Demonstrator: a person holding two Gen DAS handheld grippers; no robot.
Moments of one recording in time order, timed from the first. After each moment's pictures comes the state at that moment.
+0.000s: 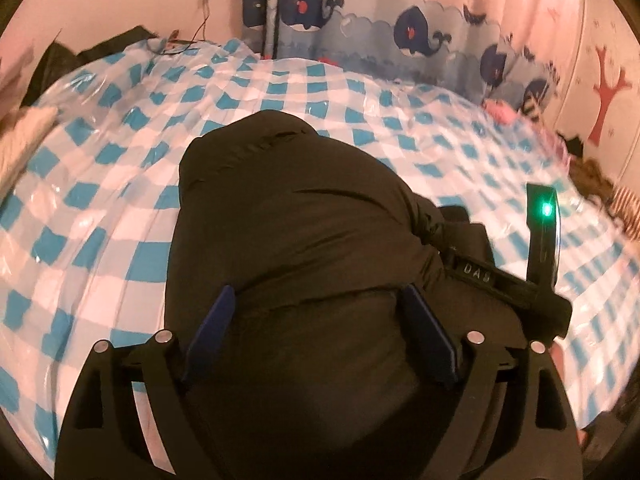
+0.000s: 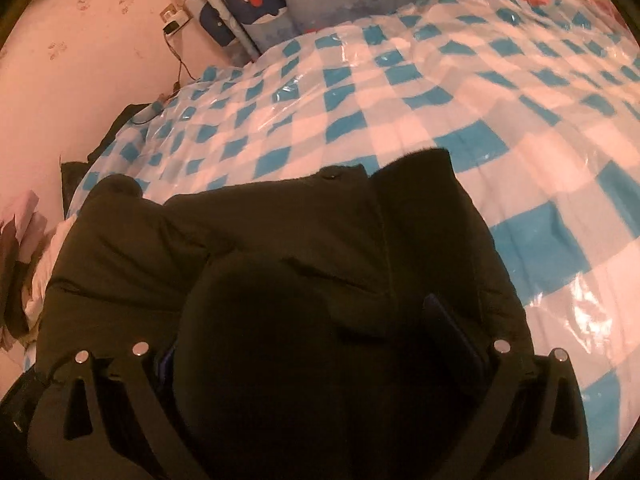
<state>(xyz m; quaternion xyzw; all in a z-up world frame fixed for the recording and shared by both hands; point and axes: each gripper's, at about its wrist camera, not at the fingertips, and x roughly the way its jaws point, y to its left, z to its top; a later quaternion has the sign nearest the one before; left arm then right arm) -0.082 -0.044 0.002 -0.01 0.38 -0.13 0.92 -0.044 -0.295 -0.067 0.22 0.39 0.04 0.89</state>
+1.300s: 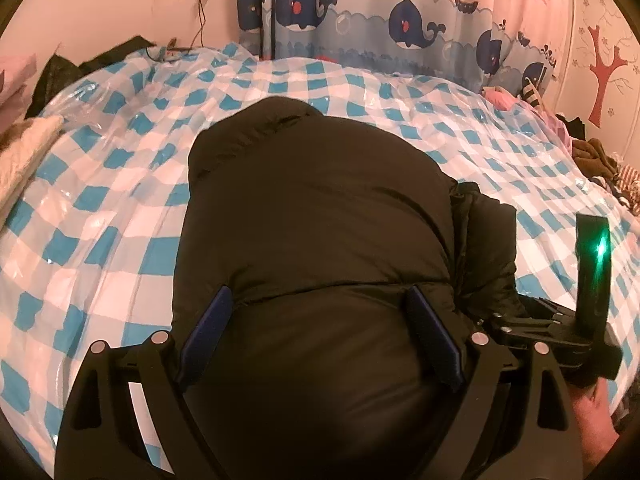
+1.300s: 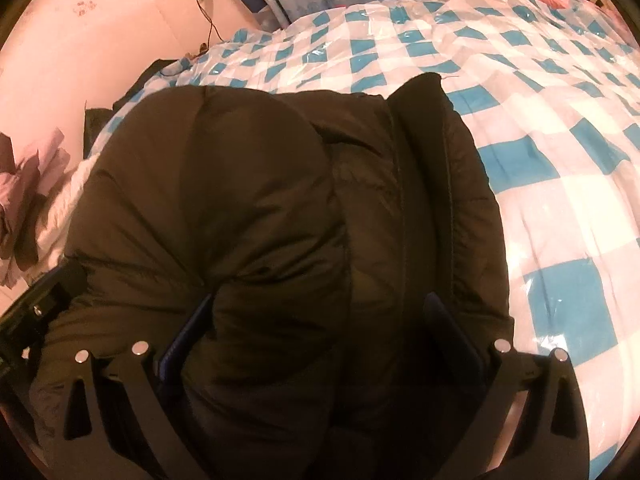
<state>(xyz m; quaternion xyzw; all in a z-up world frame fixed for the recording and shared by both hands) -0.099 -0.029 0.001 0.00 0.38 -0.14 0.91 -0.120 -0.272 -0.063 0.17 0.43 0.08 0.88</state>
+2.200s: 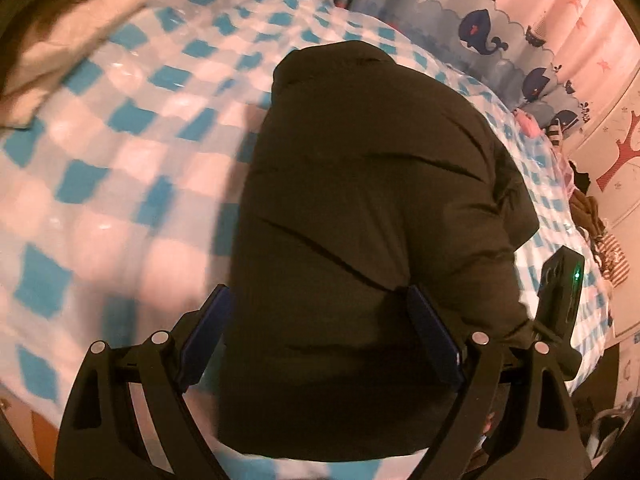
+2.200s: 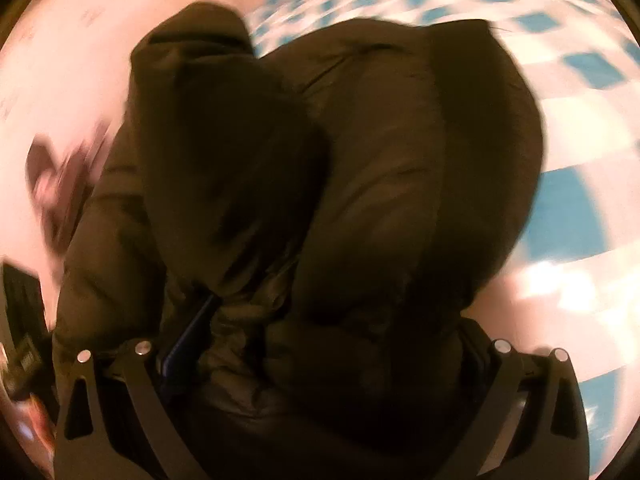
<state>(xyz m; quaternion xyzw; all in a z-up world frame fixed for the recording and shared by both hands) -0.138 0.113 -0.002 -0.13 0.49 -0.11 0.86 -0.152 -0.185 -0.063 0.25 0.48 0.19 0.82</state>
